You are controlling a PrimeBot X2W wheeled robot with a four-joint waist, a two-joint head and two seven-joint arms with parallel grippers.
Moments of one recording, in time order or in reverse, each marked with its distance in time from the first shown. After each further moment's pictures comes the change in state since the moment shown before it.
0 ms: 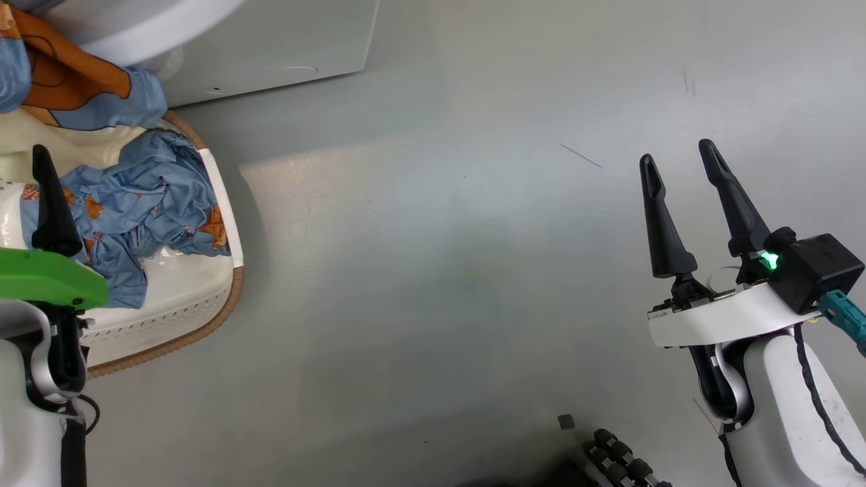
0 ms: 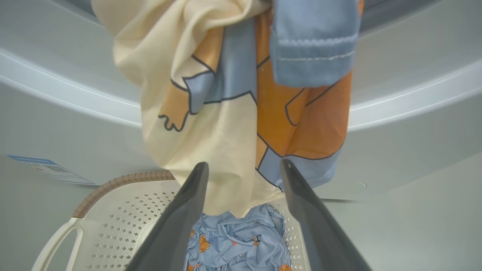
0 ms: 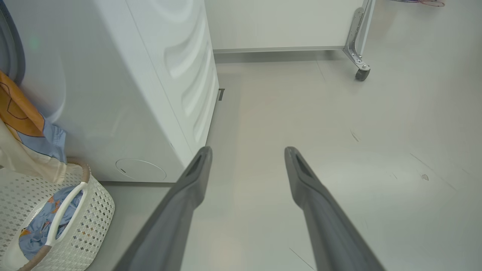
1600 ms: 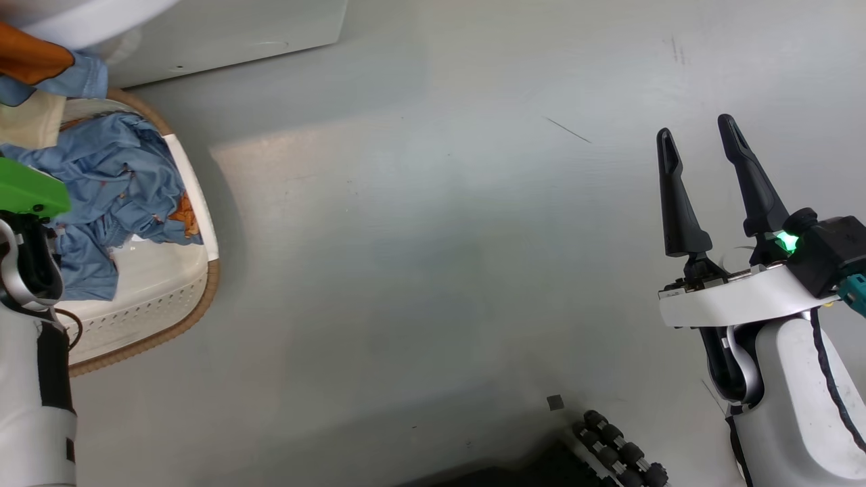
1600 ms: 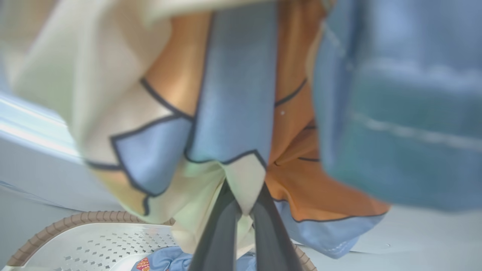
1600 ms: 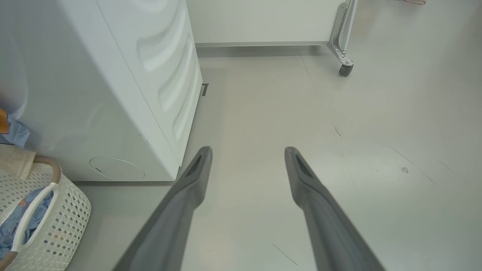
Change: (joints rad) left arm -0.312 0.016 0.011 0.320 -0.012 0.002 -0.138; right arm -0.035 0.007 -0.030 -0.009 0.000 0.000 0.000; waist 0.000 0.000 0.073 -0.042
